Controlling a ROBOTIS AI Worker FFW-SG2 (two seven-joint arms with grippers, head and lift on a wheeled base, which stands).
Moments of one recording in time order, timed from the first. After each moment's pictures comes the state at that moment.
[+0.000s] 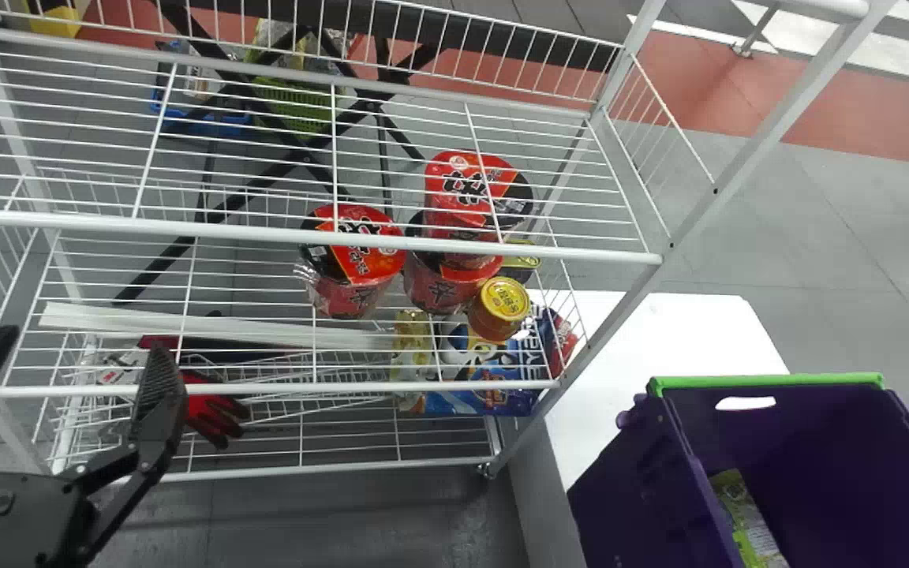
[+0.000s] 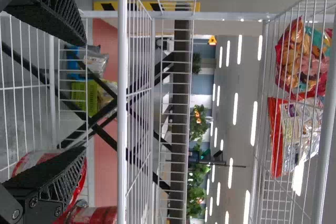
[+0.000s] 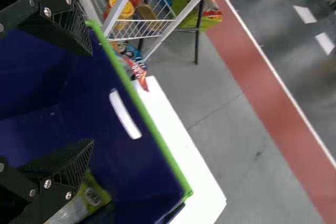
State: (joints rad) left arm 0.74 0.21 -0.27 -2.20 -0.01 -0.13 0.18; right arm 0.39 -0.42 -1.21 -2.09 0.02 1.57 1.29
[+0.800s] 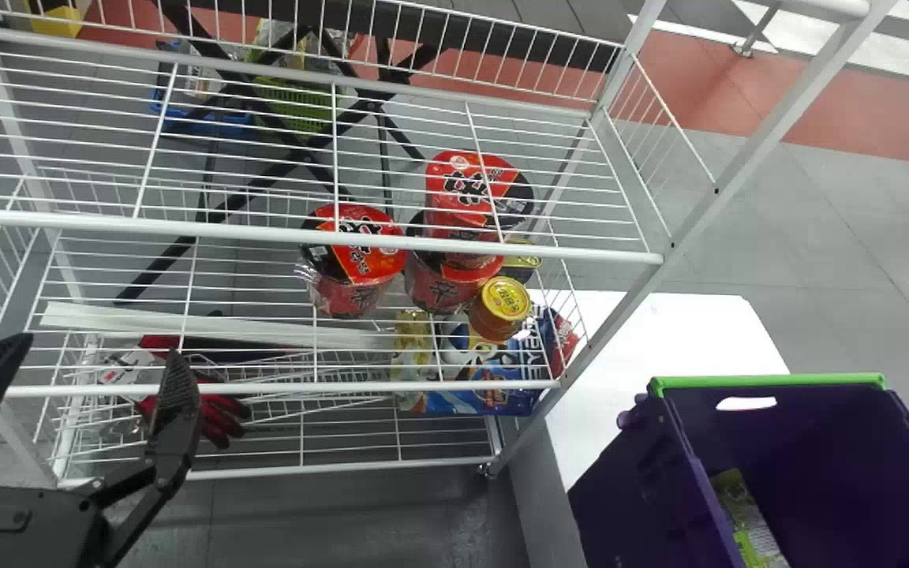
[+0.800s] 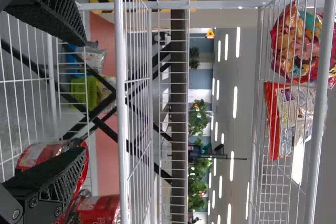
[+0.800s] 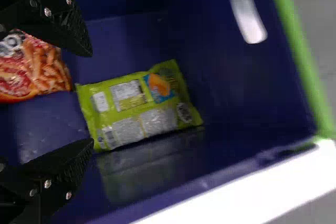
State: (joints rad) left arm 0.76 0.24 -0.30 -2.23 -0.05 -0.14 0.21; right arm 0.47 -0.59 -0.85 -1.53 0.39 1.08 1.36
